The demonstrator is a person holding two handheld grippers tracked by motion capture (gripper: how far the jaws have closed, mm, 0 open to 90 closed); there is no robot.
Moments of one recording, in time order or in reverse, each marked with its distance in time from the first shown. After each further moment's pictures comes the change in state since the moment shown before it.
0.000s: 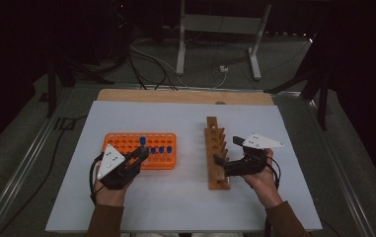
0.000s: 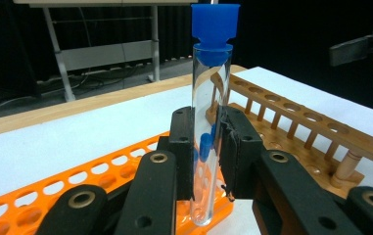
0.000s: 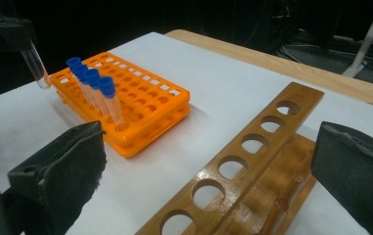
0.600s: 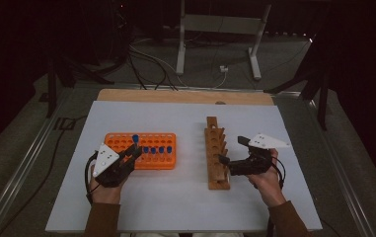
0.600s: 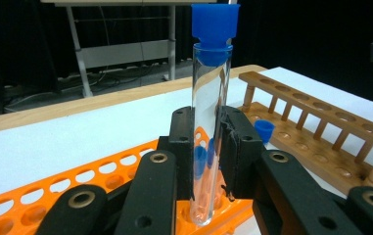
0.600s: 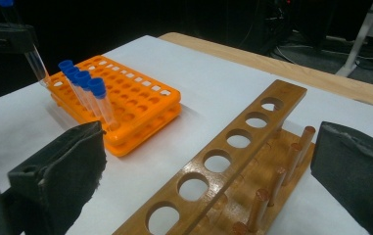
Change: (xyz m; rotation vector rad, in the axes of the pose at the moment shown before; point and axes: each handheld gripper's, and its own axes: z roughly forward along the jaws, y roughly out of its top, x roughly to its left) left arm 0.016 -0.008 0.001 0.002 0.063 -0.017; right arm -0.009 -0.003 -0.008 -0.014 -0.014 0.017
